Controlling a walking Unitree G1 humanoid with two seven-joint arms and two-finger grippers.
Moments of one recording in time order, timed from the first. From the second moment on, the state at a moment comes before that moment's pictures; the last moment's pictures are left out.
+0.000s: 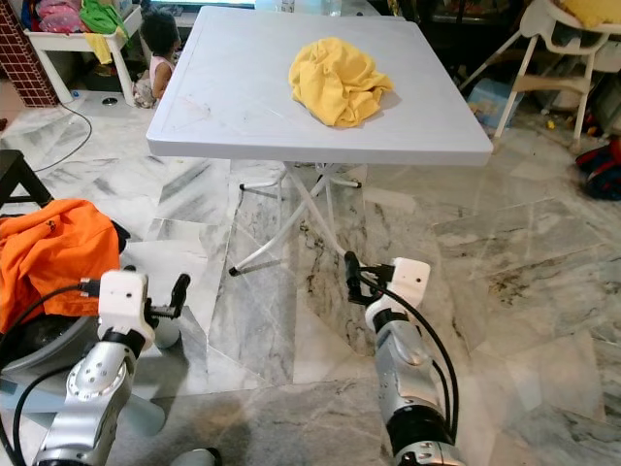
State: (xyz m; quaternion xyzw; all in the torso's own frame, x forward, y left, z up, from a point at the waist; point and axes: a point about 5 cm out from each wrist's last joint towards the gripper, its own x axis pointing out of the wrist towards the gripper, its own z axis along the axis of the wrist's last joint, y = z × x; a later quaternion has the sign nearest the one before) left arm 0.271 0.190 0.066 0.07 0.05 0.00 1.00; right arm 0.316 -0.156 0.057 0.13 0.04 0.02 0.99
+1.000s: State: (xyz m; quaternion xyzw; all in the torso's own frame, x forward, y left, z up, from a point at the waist) left arm 0.320 0.172 0.084 0.12 0.03 -0.13 0.98; right arm 0.299 -0.164 0.044 0.16 0.02 -0.09 0.98
